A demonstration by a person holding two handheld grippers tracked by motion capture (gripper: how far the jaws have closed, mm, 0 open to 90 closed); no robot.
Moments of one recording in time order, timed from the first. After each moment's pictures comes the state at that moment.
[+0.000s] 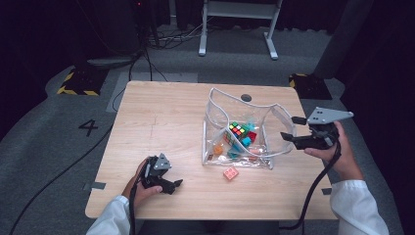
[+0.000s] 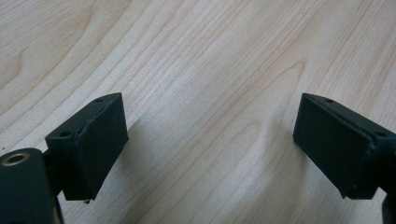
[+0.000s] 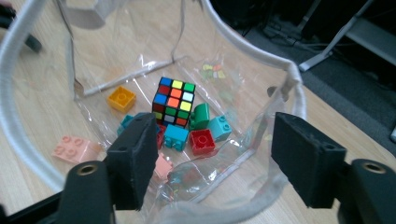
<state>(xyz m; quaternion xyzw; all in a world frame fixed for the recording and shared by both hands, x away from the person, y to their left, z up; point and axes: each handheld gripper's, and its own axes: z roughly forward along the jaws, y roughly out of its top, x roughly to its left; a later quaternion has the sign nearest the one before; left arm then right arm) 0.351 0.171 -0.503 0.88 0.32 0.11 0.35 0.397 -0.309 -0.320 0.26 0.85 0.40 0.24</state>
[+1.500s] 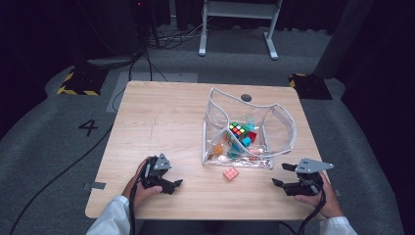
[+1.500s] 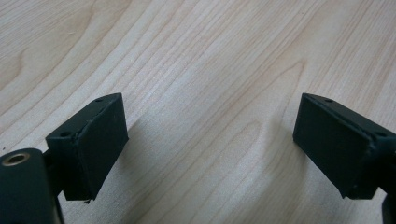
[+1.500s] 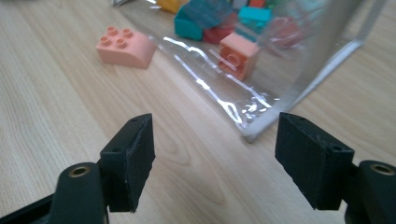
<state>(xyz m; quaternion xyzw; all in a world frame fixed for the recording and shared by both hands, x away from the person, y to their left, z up) 0.350 0.171 -0.503 0.88 0.32 0.11 0.35 0.333 -0.314 -0.458 0.29 0.85 0.40 0.16</state>
